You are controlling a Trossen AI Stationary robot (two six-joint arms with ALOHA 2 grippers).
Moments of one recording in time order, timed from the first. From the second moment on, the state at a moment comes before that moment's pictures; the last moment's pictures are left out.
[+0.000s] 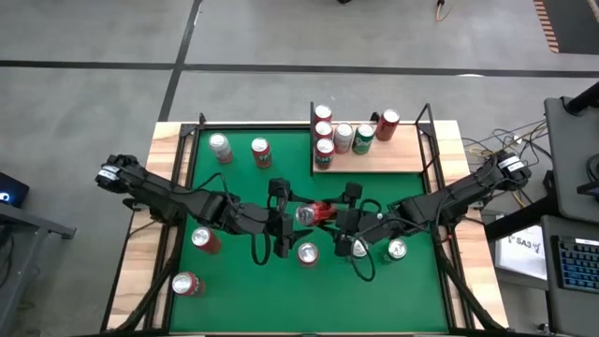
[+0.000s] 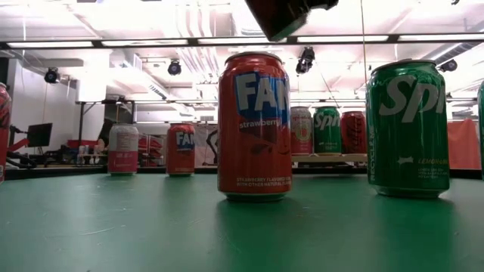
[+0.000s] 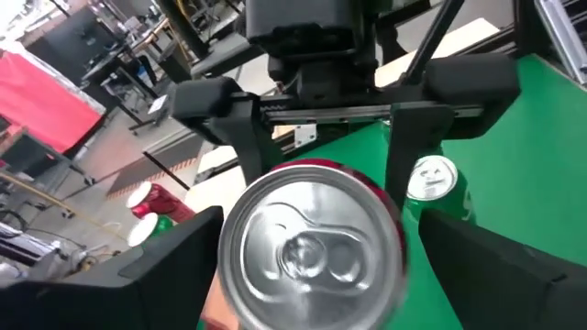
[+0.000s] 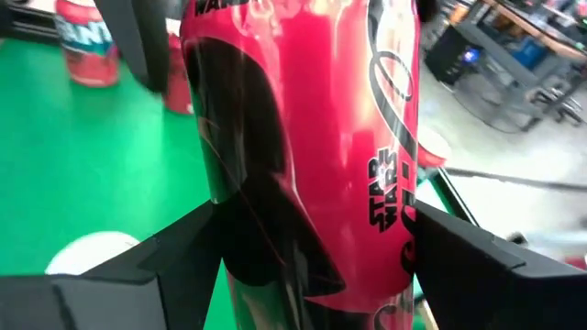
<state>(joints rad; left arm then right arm) -0.36 1.50 1.28 -0.15 -0.51 0.34 0.37 1.42 1.09 -0.17 0.64 0.01</state>
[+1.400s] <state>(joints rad) -0.34 1.45 1.08 0.38 -0.35 0.33 0.14 0.85 0.26 -0.11 1.26 0.88</state>
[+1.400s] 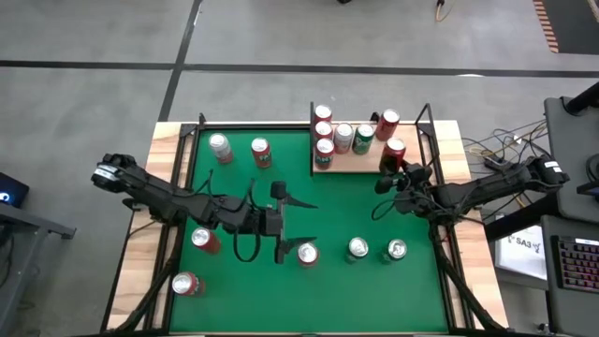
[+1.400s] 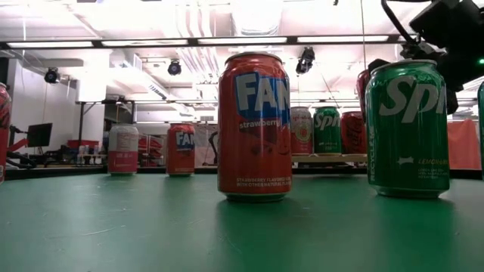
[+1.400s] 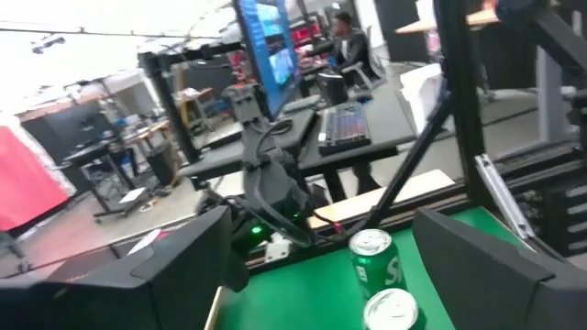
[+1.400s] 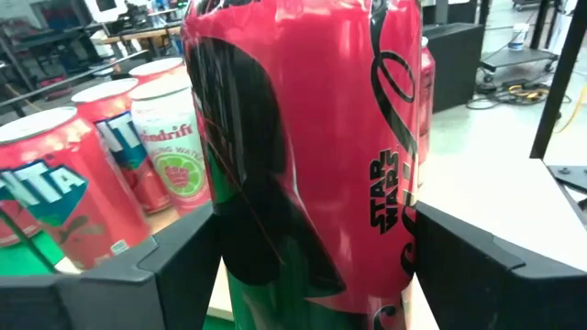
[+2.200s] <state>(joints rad) -0.05 1.05 0.67 0.44 -0.40 0.34 -0.02 0.85 0.26 -0.12 1.07 0.99</state>
